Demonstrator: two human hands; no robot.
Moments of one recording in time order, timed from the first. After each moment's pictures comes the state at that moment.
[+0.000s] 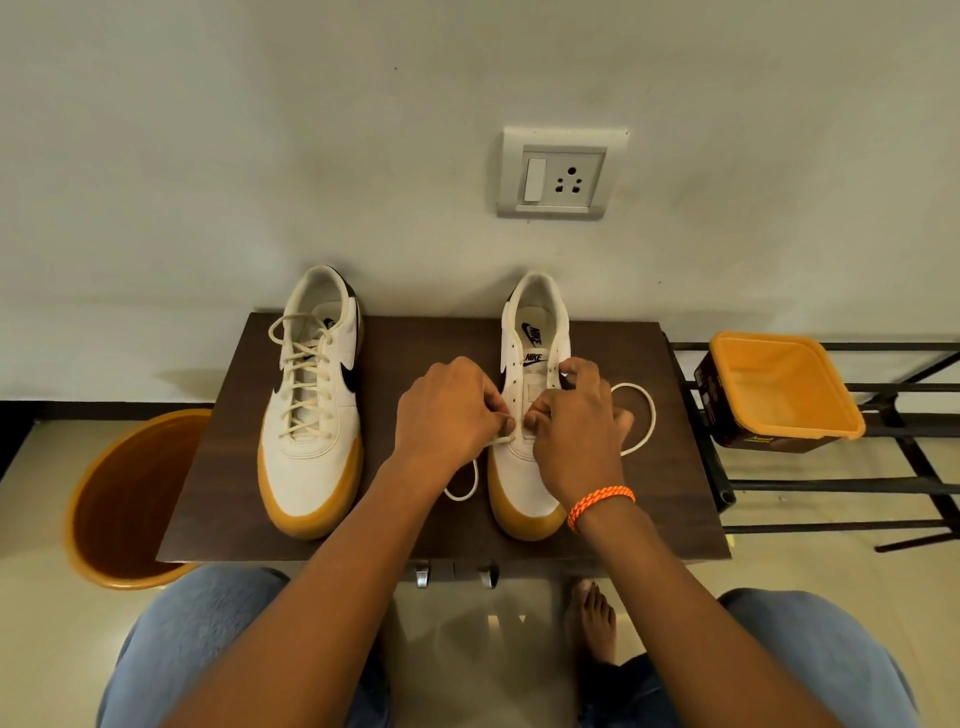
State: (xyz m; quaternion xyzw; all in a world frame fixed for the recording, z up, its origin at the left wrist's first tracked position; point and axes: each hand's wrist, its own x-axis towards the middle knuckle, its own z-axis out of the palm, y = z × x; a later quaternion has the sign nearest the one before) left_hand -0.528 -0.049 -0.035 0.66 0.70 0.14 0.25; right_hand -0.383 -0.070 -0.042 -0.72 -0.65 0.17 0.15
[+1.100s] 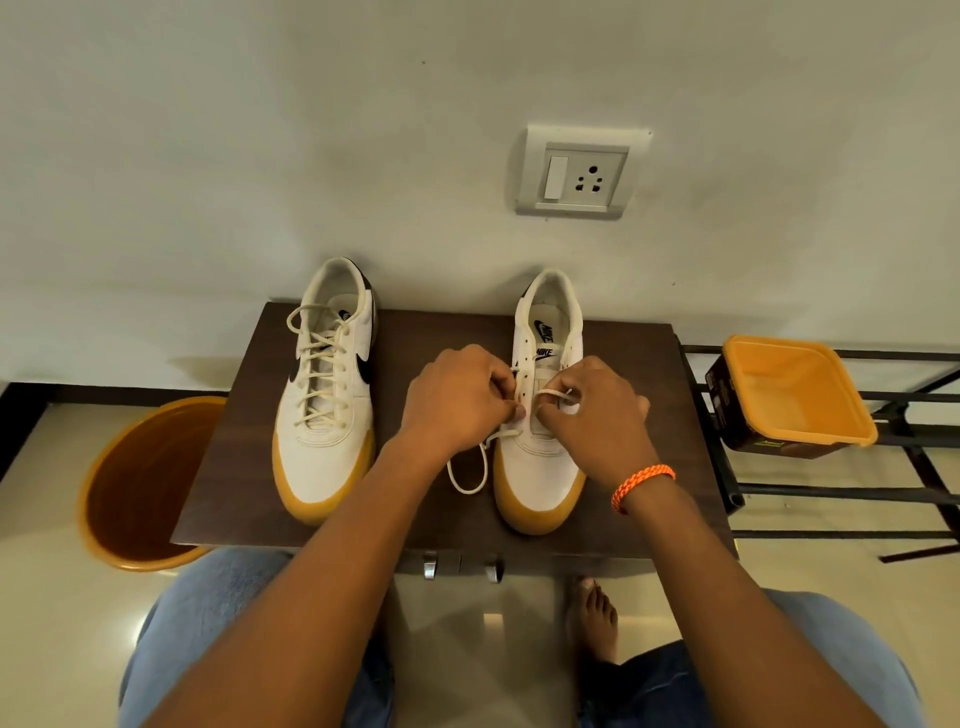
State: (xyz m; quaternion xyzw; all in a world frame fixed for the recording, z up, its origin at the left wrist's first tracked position) left_hand -0.541 -0.042 -0.031 0.68 0.65 0.16 0.30; right_hand -0.364 -0.056 -0.035 -0.67 -0.68 0.22 0.19
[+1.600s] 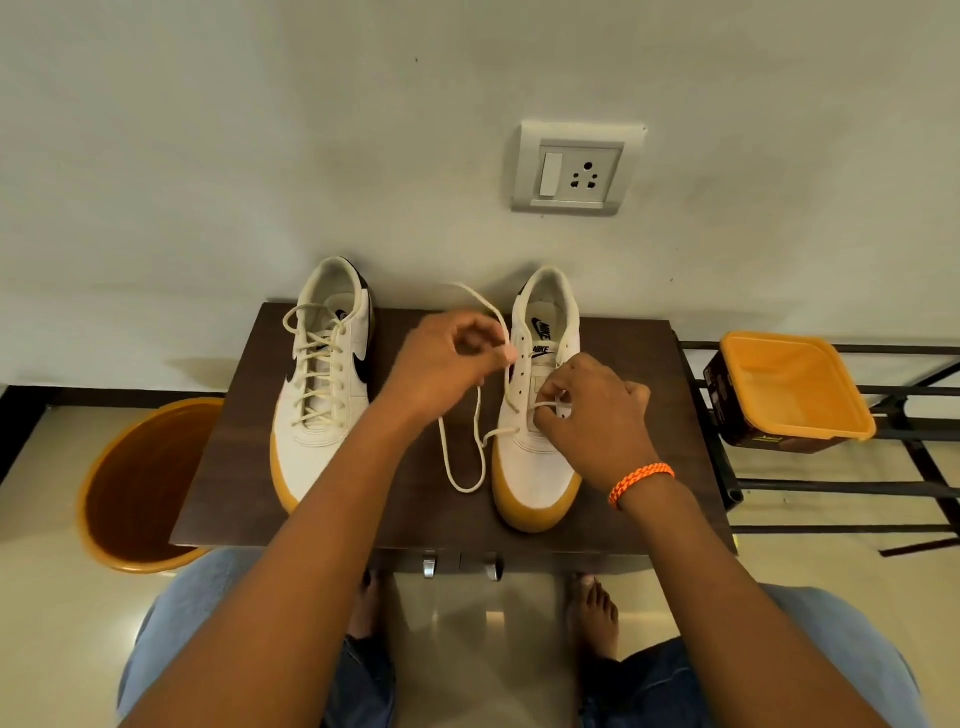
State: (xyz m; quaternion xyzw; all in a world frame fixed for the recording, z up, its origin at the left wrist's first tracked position) left_hand -0.559 -0.033 -0.017 0.59 0.59 0.36 0.42; right_hand -0.365 -0.060 -0.030 -0.65 -0.72 0.16 0.16
